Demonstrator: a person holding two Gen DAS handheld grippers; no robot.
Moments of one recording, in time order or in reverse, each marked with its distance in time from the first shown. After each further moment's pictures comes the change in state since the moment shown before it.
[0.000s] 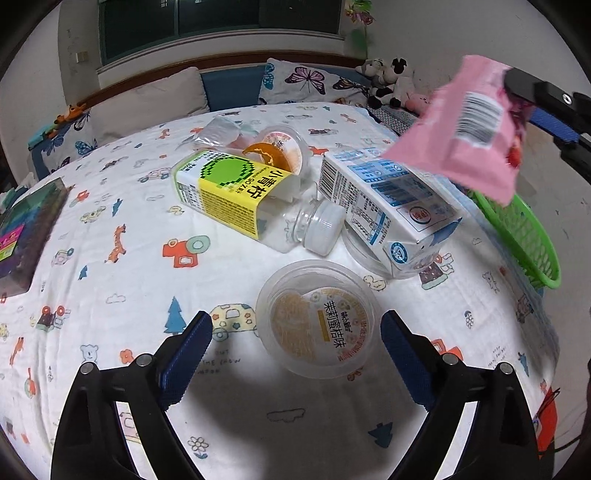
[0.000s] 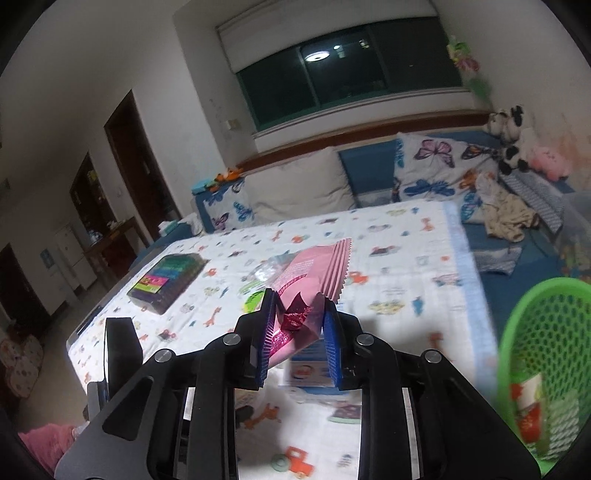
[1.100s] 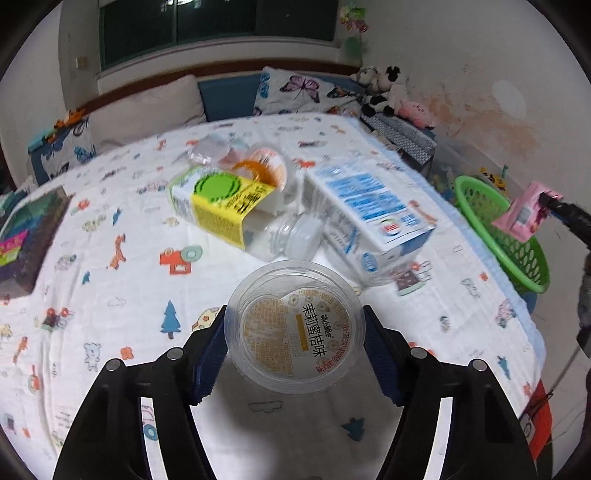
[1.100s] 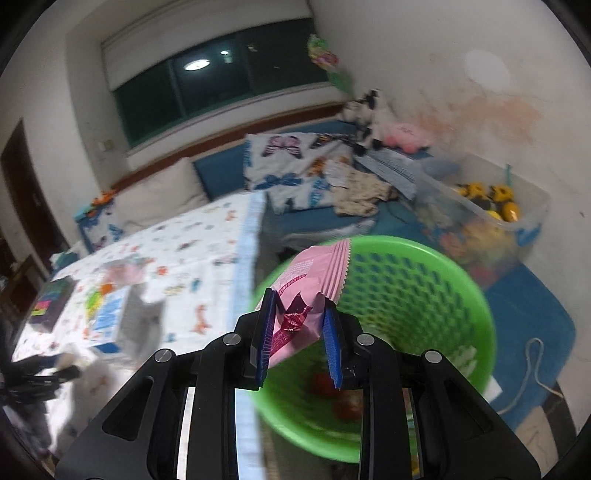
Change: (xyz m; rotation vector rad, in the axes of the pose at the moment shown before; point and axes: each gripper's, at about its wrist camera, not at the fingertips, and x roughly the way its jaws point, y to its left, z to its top) left arm -0.026 -0.016 0.005 0.010 -0.041 -0.016; right arm -0.092 -0.176 -0.047 0.175 0.004 -0.489
